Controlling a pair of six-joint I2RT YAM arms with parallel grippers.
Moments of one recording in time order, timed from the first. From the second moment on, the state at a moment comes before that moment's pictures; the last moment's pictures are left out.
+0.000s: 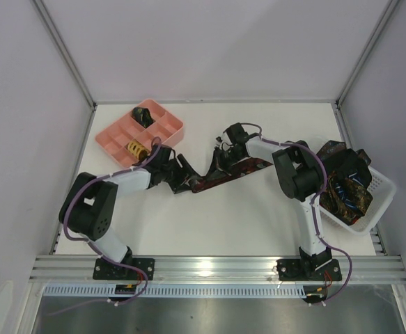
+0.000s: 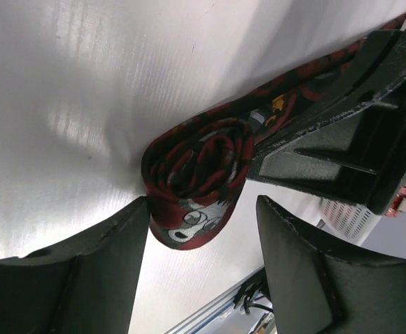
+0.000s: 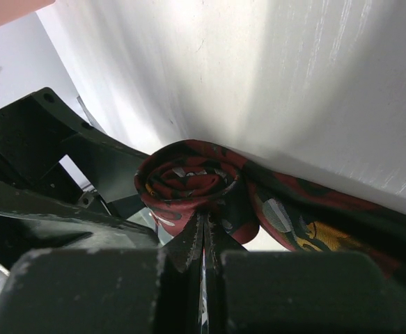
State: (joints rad) left arm -0.39 1.63 0.81 -0.07 0.37 -1.03; right arm 0.49 2.23 1.56 -0.47 -0.85 0.64
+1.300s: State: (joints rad) left arm -0.45 1.72 0.83 -0.02 0.33 -1.05; right arm 0.48 2.25 1.56 -0.47 -0.85 0.63
